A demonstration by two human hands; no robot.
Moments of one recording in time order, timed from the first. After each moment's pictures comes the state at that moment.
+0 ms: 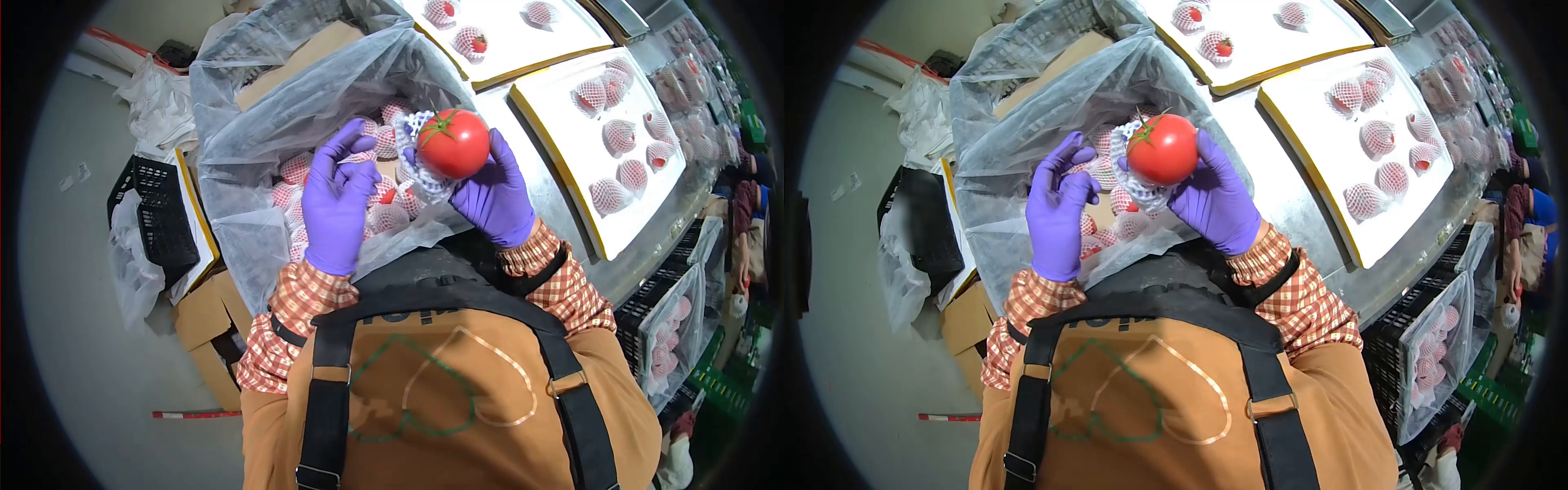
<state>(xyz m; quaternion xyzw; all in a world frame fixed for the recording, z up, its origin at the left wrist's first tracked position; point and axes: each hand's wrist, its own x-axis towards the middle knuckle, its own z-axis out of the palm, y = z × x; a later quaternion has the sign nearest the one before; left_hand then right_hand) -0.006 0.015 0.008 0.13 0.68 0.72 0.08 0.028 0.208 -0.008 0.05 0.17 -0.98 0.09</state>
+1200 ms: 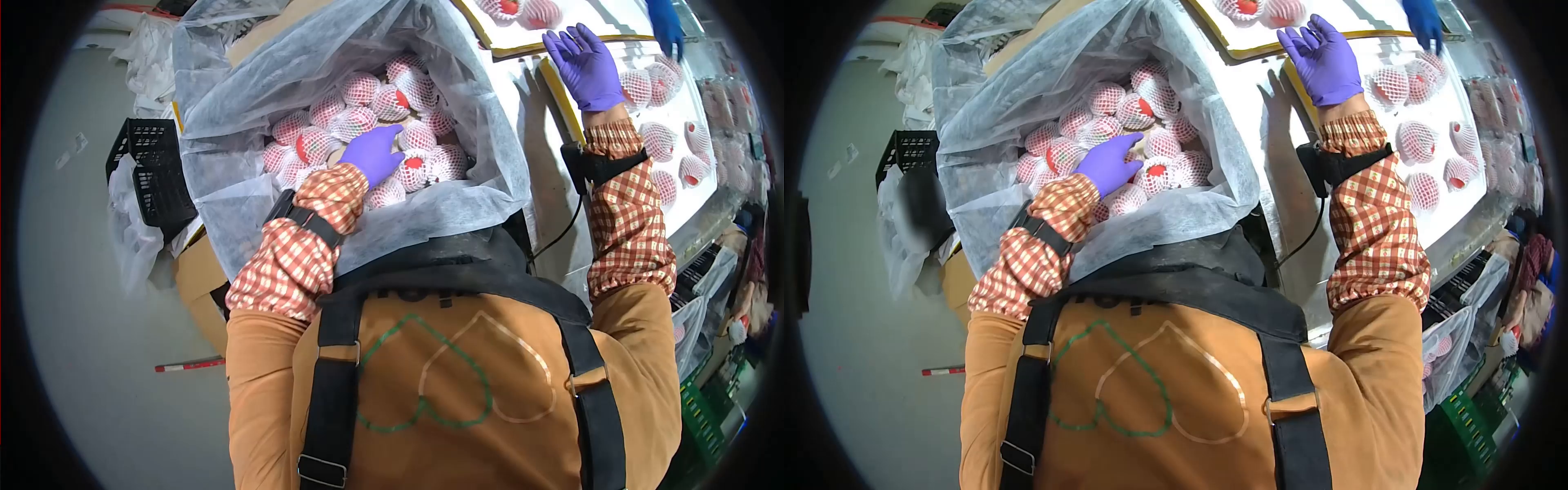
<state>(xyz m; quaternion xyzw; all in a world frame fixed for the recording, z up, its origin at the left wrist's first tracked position) -0.077 0.029 -0.151 0.23 0.91 0.22 0.26 -0.126 0.405 -0.095 0.24 0.32 -0.91 -0.08</state>
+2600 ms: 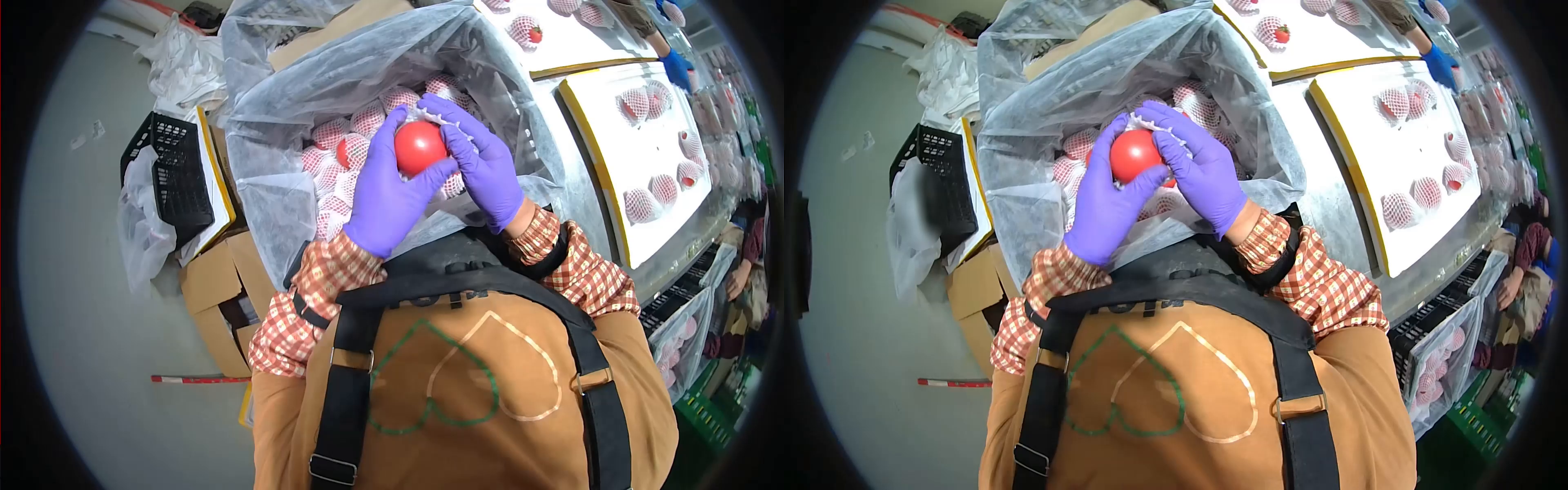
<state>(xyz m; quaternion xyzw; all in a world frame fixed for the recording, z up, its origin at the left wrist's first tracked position) -0.004 -0.003 -0.011 0.11 0.77 0.62 0.08 -0.003 0.149 -0.039 -0.07 0.64 -0.76 -0.05</state>
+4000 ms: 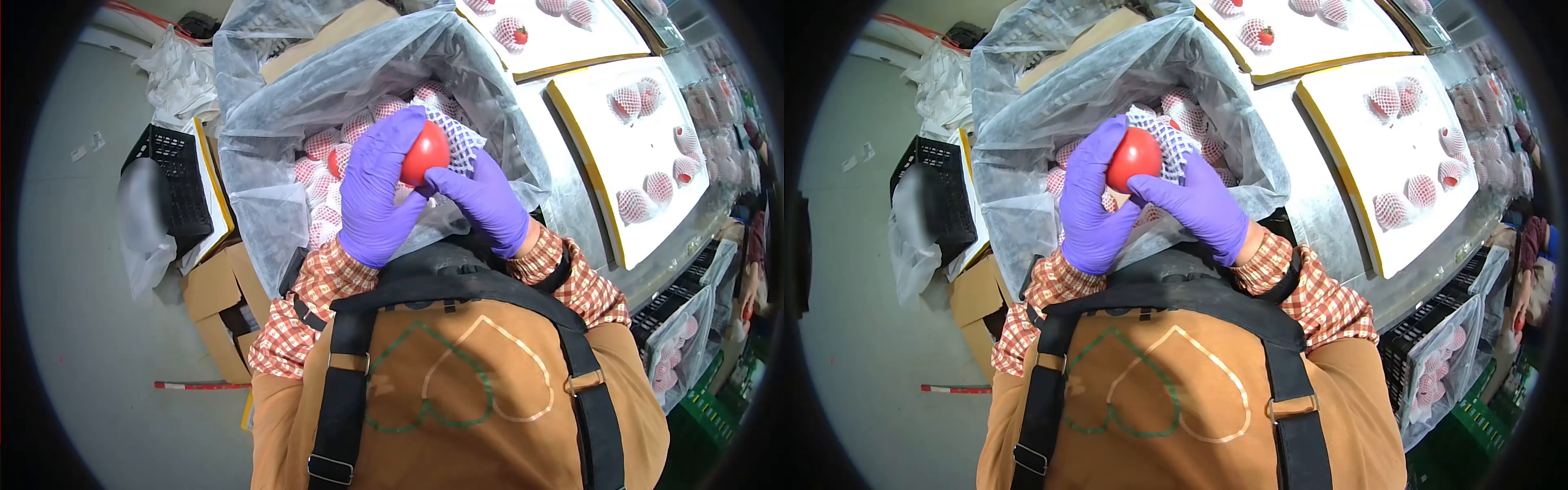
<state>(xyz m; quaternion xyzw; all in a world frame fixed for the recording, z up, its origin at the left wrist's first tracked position) -0.008 0.003 -0.001 0.32 0.82 0.46 -0.12 0.021 0.165 -0.001 -0.03 0.54 -0.84 0.09</state>
